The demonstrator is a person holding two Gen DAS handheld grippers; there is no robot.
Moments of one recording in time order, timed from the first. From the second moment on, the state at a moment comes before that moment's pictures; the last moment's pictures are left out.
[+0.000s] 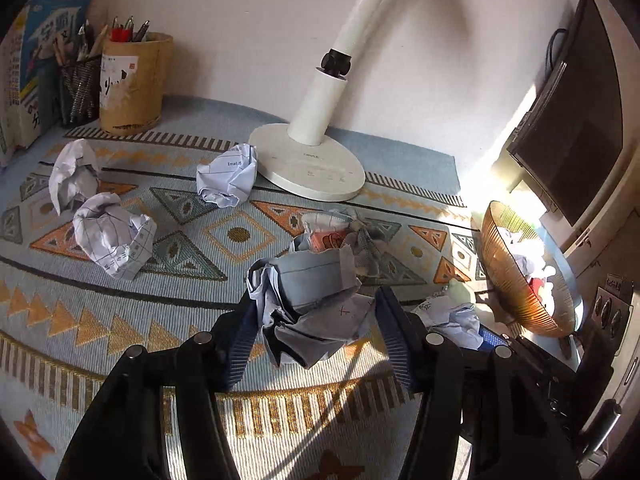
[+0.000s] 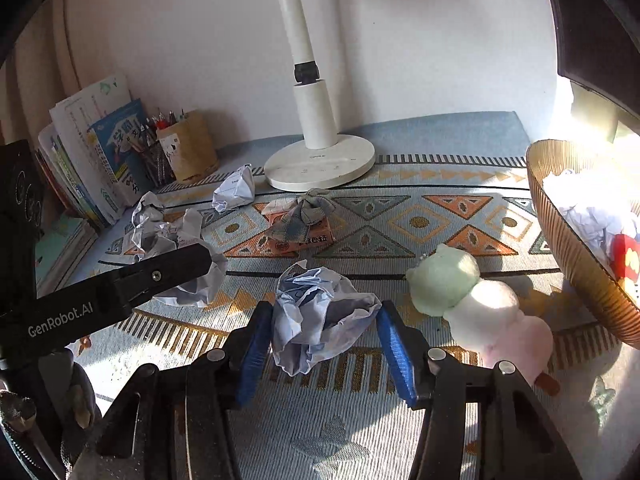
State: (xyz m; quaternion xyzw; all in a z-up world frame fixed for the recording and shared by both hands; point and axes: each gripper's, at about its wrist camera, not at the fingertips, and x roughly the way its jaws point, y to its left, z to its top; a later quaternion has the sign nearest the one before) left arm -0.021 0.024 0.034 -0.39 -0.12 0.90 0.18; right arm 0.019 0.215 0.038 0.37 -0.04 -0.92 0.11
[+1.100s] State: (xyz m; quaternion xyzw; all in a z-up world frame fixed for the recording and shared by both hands) left arm 0.059 0.054 0.017 -0.39 -0.08 0.91 0.15; right arm 0.043 0.244 0.017 0.41 -0.05 -0.90 0.13
